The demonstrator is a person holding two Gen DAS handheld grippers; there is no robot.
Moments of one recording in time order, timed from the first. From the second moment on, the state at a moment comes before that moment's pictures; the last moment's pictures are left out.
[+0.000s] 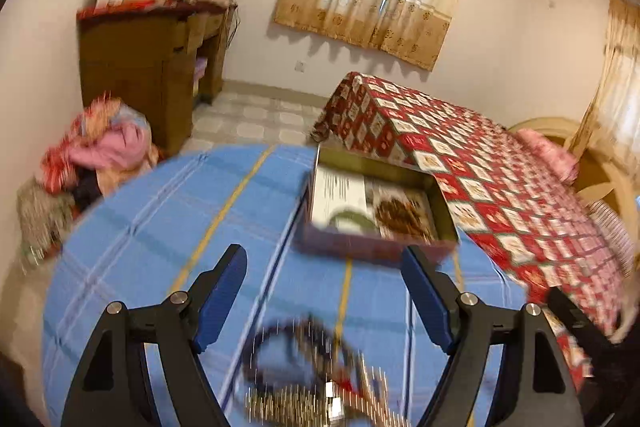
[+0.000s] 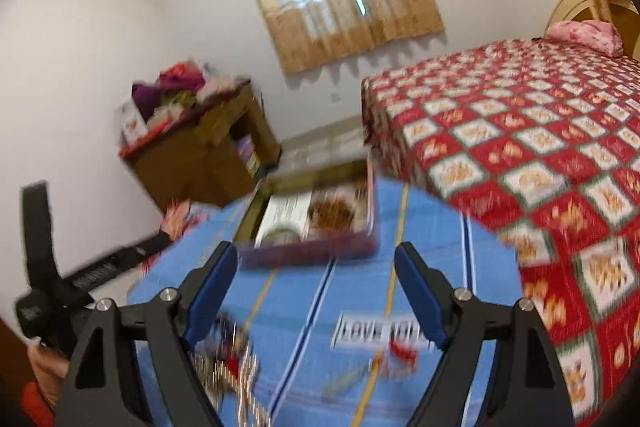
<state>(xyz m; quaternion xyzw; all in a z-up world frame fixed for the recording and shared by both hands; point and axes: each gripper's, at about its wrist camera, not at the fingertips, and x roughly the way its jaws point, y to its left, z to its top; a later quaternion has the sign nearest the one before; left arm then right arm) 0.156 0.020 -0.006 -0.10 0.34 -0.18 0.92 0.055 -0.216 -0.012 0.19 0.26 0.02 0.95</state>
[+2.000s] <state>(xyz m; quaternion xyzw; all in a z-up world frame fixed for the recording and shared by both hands) 0.152 0.054 -0.095 0.01 0.44 -0.11 0.89 0.052 -0.161 -0.095 0.10 0.40 0.07 0.91</state>
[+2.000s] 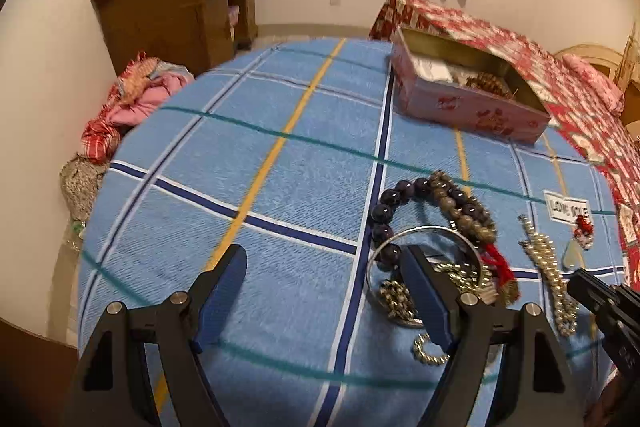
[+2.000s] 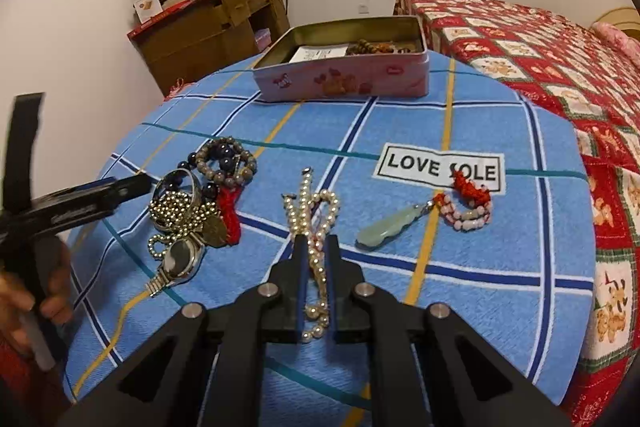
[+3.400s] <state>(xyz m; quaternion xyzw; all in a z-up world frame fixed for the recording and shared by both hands) 0.176 0.023 -0.098 0.08 0.44 -0.17 0.88 0.057 -0.173 -0.105 0.14 0.42 0.08 0.89</state>
